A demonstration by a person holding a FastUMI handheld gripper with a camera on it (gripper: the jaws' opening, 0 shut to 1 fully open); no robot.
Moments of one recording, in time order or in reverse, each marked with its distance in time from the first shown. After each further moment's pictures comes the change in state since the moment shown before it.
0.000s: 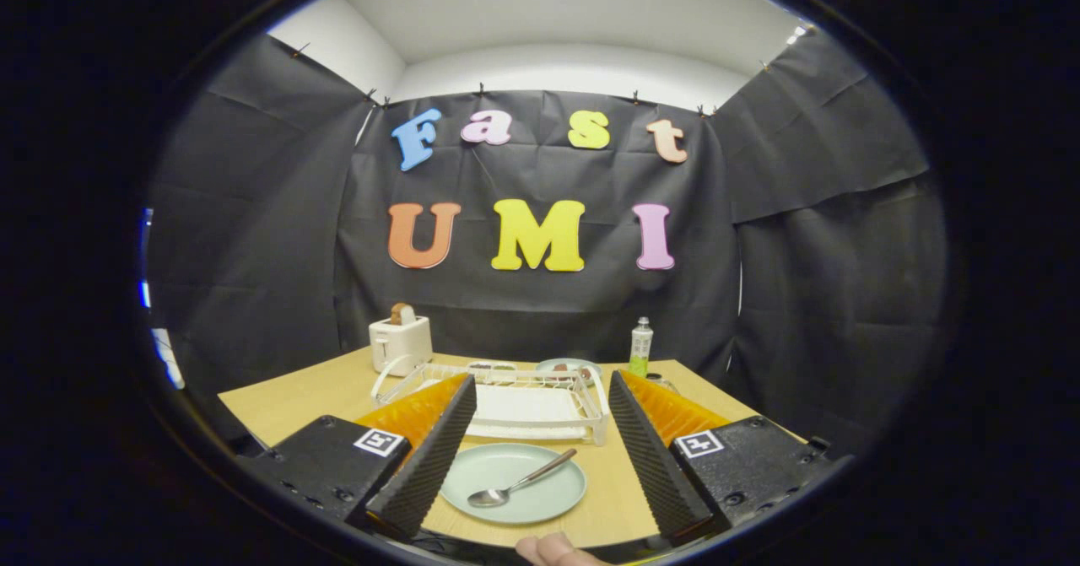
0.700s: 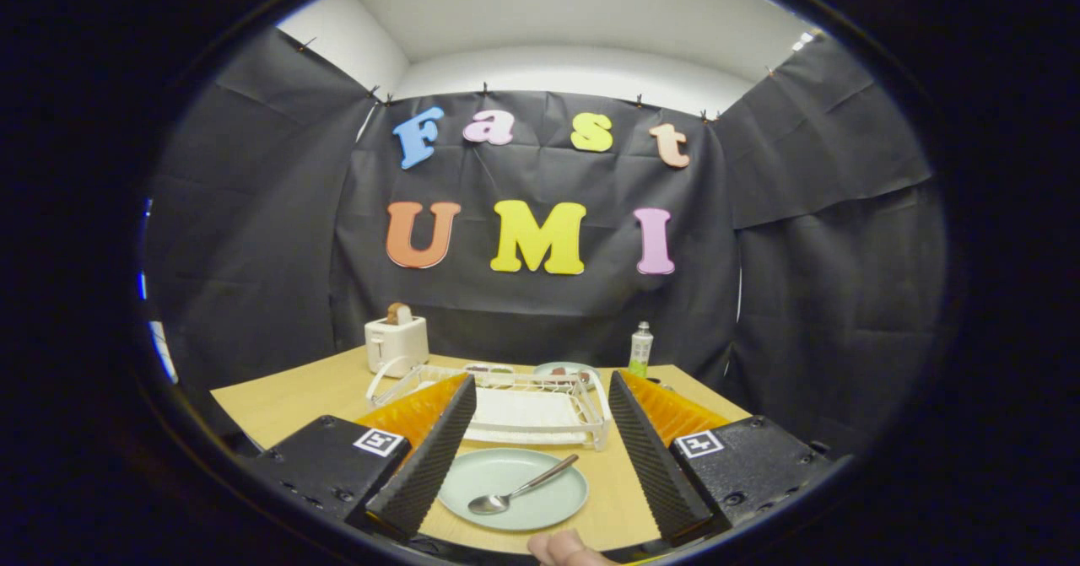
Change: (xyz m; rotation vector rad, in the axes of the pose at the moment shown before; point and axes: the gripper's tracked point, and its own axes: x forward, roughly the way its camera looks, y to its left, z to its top) arm 0.007 0.010 0.003 -0.024 -0.017 -0.010
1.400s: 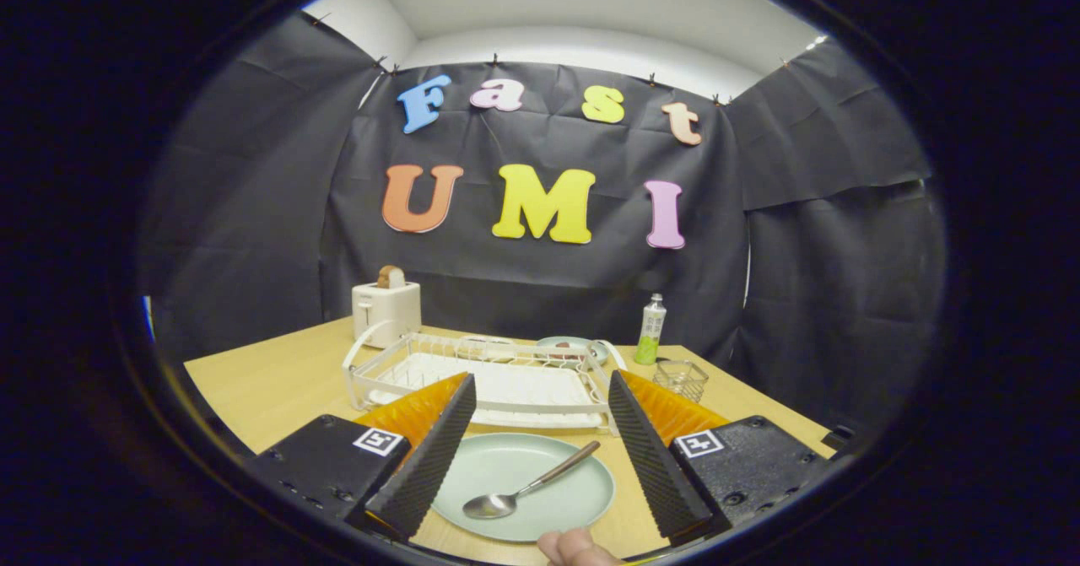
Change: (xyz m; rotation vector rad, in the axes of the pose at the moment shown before) arm 0.061 0.023 -0.056 -0.037 0.061 -0.030
